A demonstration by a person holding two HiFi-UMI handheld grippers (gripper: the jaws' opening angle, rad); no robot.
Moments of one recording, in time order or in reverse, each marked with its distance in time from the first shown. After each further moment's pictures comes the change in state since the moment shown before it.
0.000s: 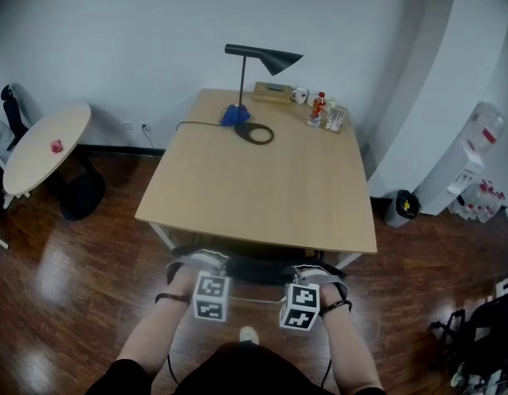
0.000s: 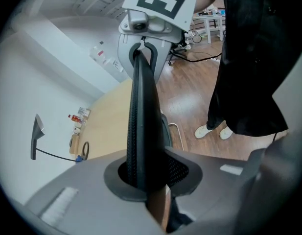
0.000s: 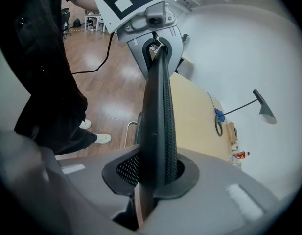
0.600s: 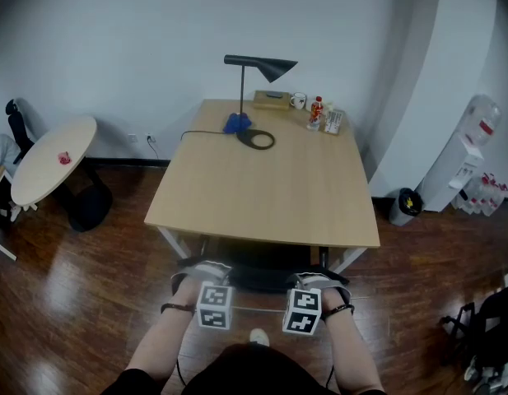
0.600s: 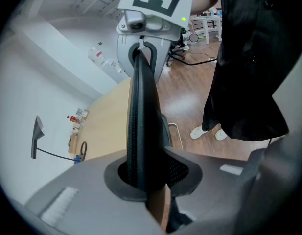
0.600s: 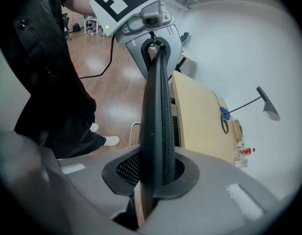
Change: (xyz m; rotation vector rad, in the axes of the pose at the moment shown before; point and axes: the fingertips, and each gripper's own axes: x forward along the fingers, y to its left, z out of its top) left arm -0.020 -0.040 0.008 -0.001 -0.004 -0.008; right arm -0.019 0.044 0.009 0.025 0.005 0.050
